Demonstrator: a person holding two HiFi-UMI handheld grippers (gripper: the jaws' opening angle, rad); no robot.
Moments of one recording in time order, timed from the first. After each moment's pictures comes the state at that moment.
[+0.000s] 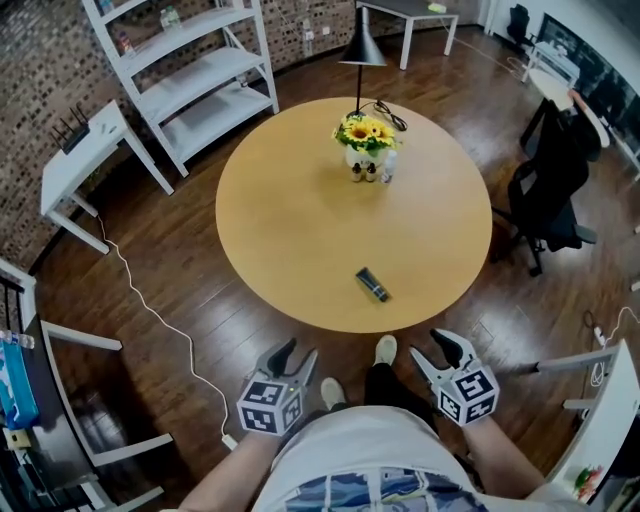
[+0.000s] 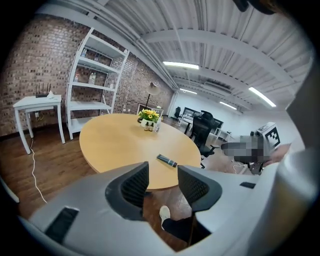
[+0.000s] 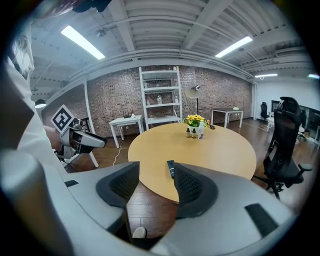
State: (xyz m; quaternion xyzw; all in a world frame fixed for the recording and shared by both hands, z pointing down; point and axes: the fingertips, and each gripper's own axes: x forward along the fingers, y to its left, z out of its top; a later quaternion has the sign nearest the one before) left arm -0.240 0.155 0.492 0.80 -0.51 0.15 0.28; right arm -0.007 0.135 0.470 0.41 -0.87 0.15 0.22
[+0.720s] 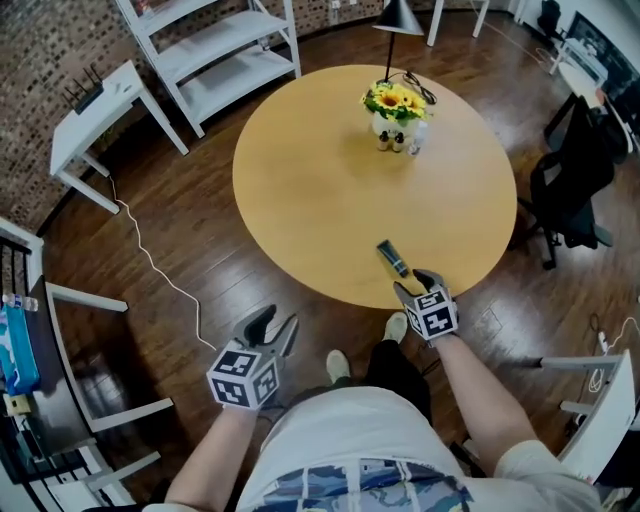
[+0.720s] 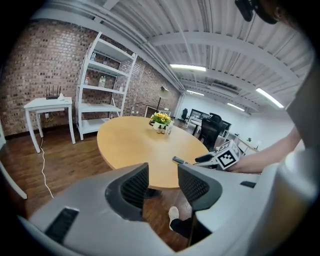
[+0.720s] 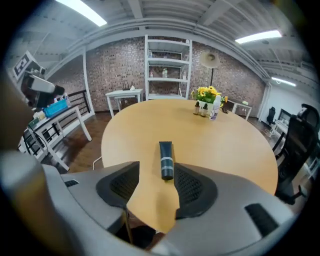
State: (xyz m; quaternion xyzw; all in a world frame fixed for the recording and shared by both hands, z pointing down) left arm -0.312 0.155 0.487 0.77 -0.55 0.14 0.29; right arm -0.064 0.024 0.625 0.38 -0.84 0.15 0.36
